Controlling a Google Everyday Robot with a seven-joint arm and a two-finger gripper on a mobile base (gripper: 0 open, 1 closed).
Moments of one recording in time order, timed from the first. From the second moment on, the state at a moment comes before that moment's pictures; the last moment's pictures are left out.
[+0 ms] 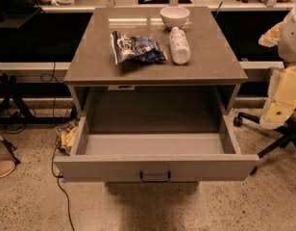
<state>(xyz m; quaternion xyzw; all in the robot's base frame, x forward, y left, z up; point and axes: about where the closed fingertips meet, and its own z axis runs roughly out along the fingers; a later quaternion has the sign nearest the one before) 0.438 -0.217 0.976 -0.60 0.78 -0.03 0.16</state>
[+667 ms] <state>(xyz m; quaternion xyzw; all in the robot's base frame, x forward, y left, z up) 0.485 -0.196 0.972 -0.61 0.77 -0.02 0.20</state>
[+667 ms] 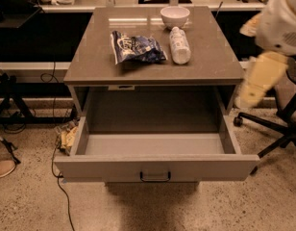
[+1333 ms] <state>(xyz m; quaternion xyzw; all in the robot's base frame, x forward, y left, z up) 0.641 -0.104 0.955 -0.60 0.74 -0.03 0.30</state>
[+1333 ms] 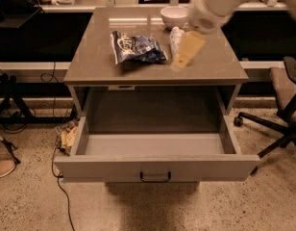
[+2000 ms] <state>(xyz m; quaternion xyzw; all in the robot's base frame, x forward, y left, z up) 0.648 -0.094 0.956 -0.58 0.75 -0.03 0.31</state>
